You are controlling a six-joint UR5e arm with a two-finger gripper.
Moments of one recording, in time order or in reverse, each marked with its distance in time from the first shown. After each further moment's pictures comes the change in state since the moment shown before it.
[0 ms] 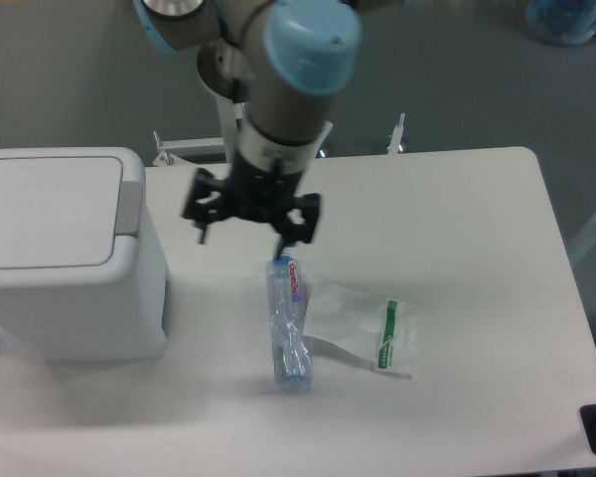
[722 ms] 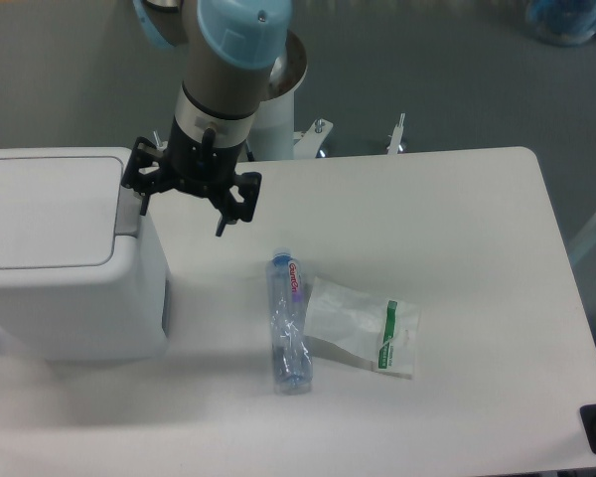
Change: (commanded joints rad) arm -0.023 0.058 -0.078 0.005 -0.014 0.000
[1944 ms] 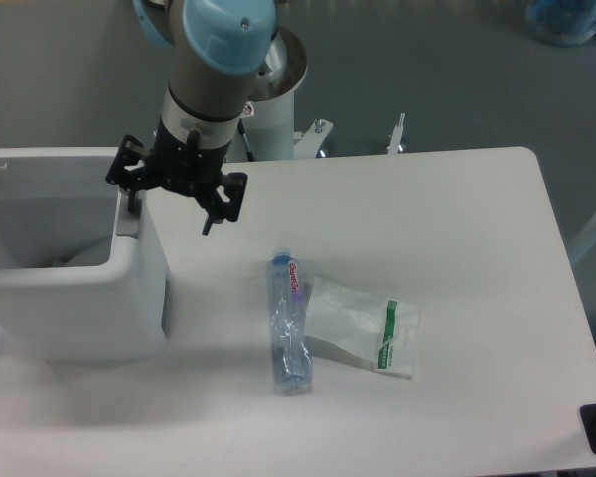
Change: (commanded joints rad) arm 0.026 0.000 0.037 0.006 -0.051 0.000
